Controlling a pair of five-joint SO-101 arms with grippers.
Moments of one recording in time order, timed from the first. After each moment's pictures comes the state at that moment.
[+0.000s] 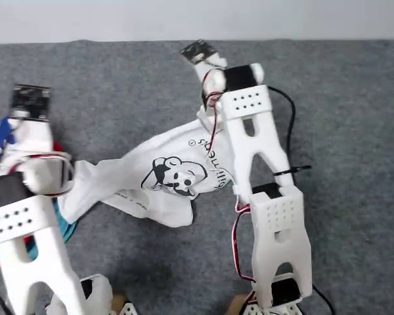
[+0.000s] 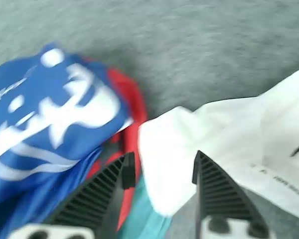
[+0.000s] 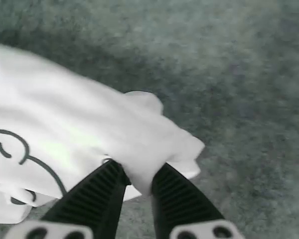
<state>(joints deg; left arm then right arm) -22.7 -36.1 31.2 74.0 -14.6 -17.9 42.6 -60.5 100.7 18.8</state>
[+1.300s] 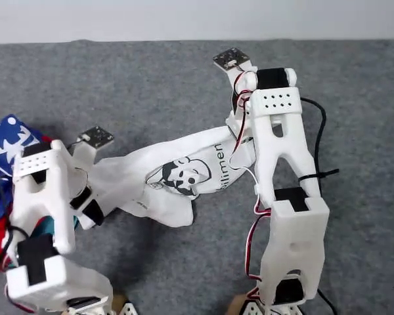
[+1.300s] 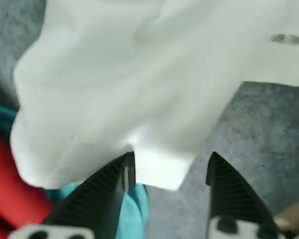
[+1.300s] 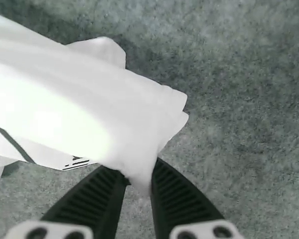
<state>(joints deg) -22.2 3.7 28.9 77.6 -44.6 -10.4 31.6 -38.9 96.0 22.1</state>
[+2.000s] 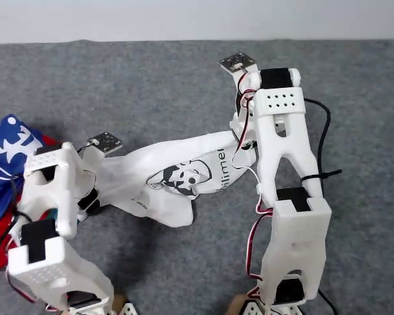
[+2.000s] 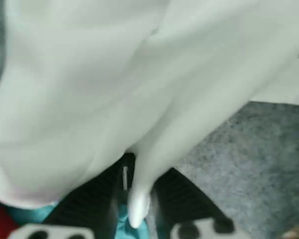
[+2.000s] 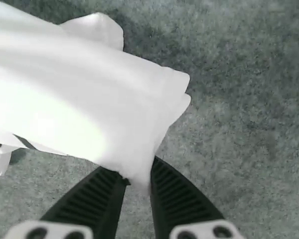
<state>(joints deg) -20.0 12.4 26.7 75.6 -44.6 -9.4 31.0 -38.6 100.2 19.5</state>
